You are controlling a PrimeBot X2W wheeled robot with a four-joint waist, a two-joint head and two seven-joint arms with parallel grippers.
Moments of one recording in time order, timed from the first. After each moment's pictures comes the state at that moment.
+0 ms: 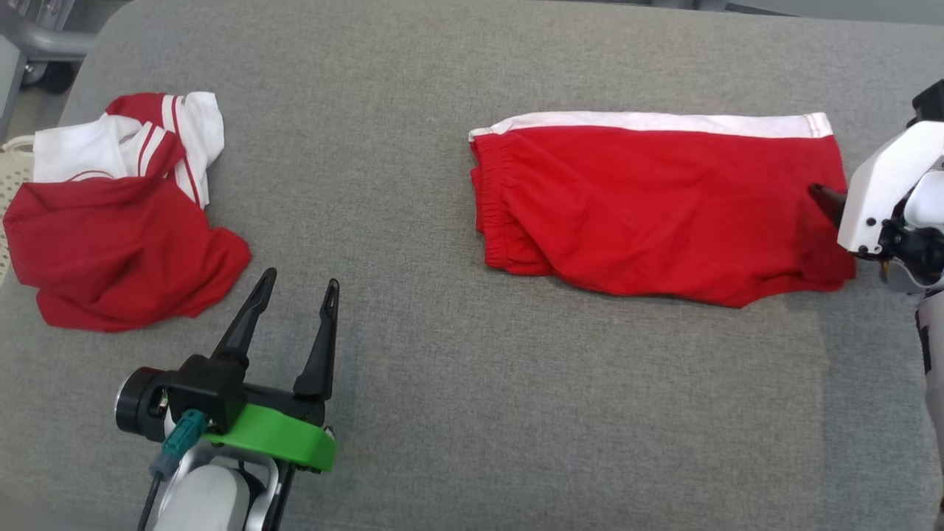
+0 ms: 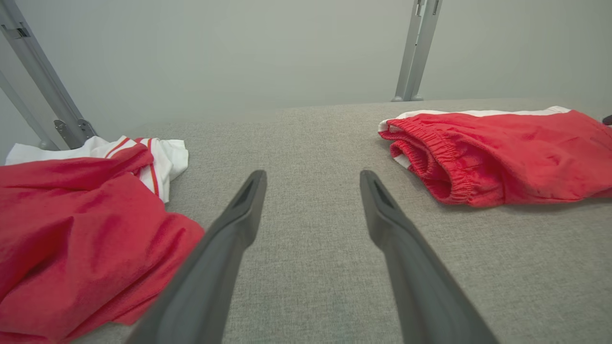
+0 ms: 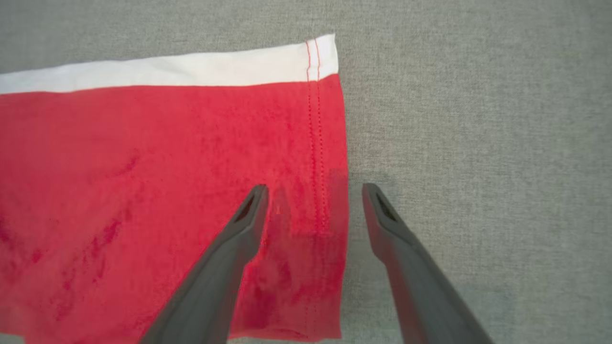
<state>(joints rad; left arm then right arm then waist) -0.18 0.23 -0.32 0.12 -0.30 -0.03 -0.24 -0.69 -0.29 -0.14 0.47 0.29 0.13 0.80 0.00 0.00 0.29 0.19</state>
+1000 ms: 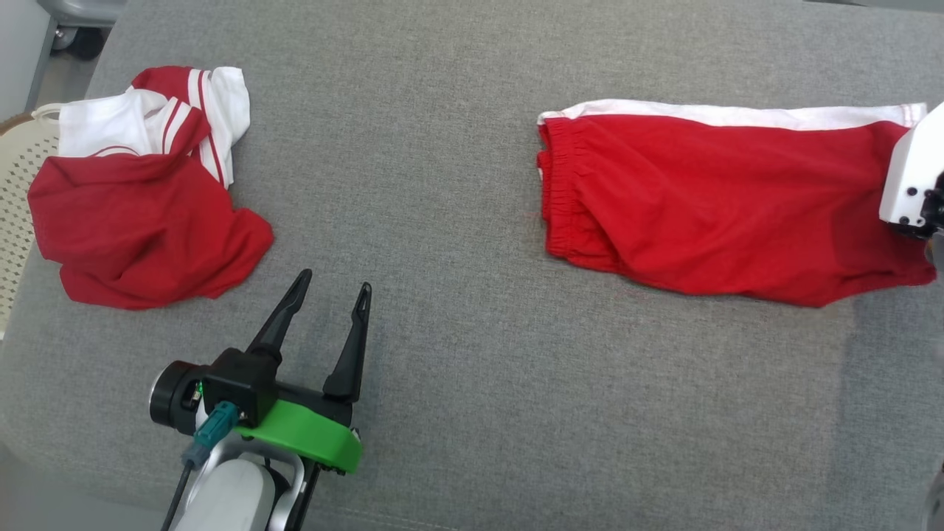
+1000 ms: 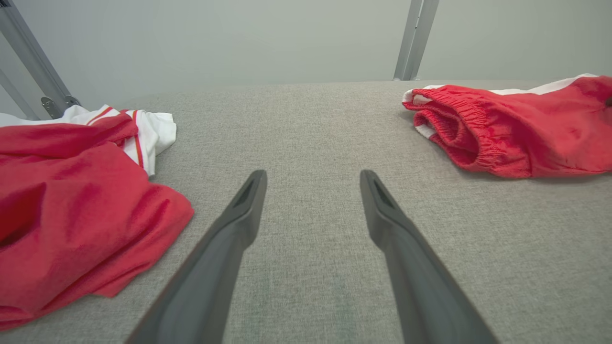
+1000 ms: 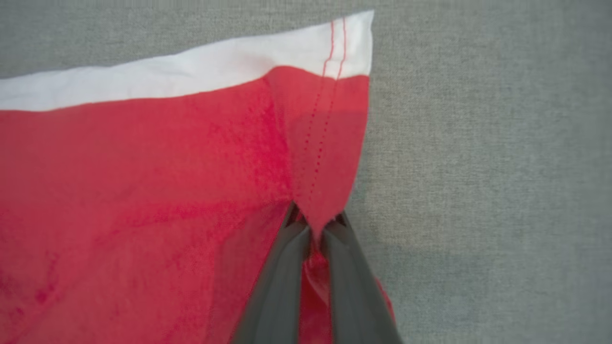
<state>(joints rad) -0.22 0.21 -0.38 0.17 -0.31 -0.04 -0.23 -0.79 -0.25 -0.30 0.51 0.06 0.13 0.97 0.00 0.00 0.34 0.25</state>
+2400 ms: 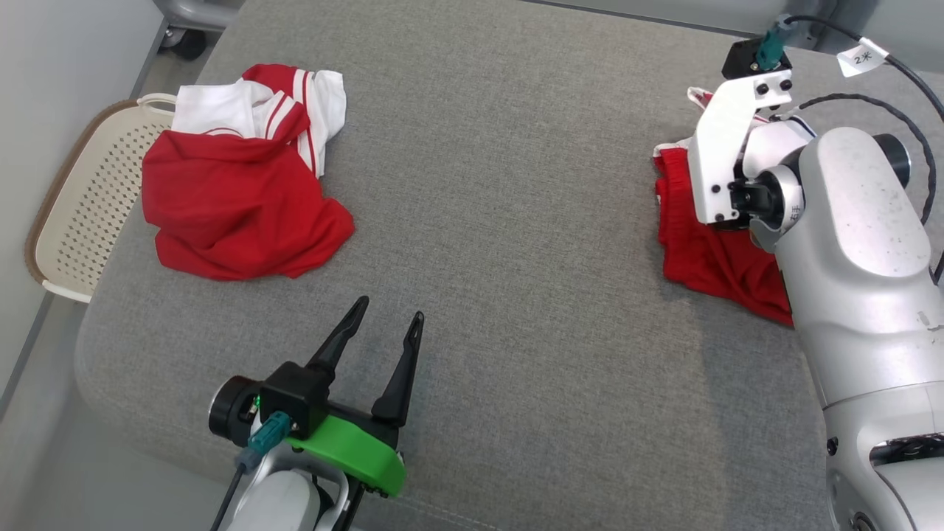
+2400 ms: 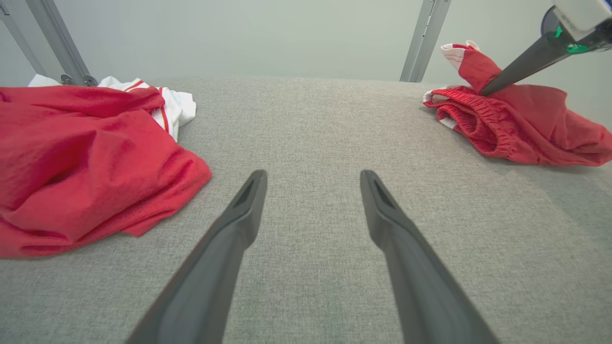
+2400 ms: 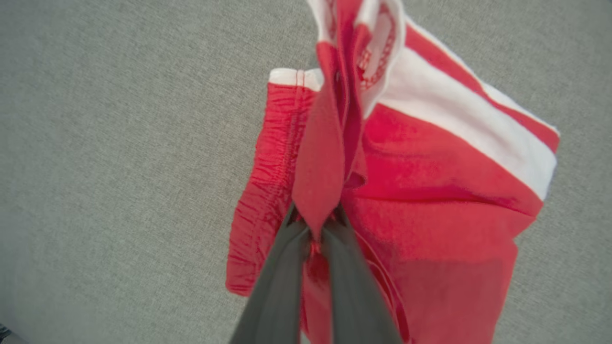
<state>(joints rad) -0.23 0.16 -0.47 0.26 -0.34 -0.06 -0.25 -0.93 -0.10 0.03 0.65 0.06 0.13 1.04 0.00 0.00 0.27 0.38</state>
